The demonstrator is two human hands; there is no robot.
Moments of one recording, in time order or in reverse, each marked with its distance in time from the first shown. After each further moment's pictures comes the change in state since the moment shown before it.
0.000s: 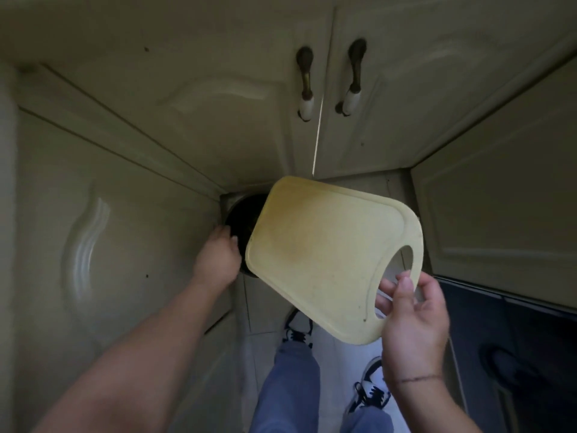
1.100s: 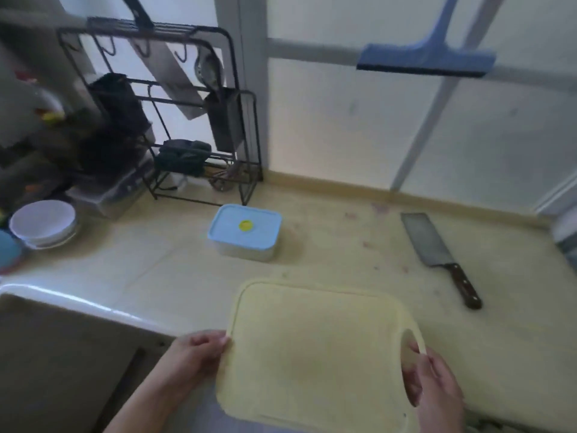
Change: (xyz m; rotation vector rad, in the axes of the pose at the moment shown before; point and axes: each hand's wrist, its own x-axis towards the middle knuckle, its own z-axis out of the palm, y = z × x) left_hand -0.500 0.376 0.050 -0.246 -0.948 0.541; right_hand -0.281 0.023 -0.510 0.768 1.042 -0.033
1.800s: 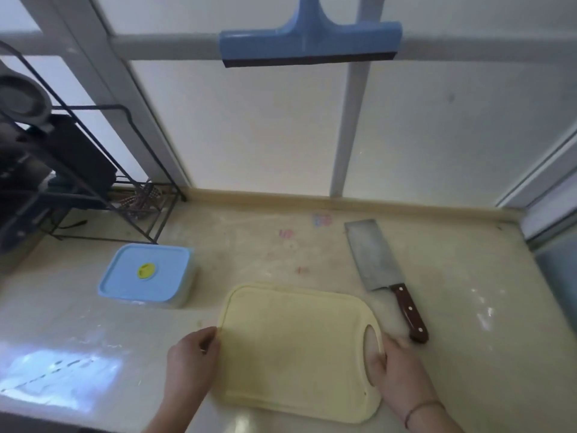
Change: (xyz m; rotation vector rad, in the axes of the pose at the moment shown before) left_hand 0.095 0.020 0.207 0.912 0.447 0.439; right_hand 0.218 -0.028 -0.064 -1.098 -0.333 -0.212
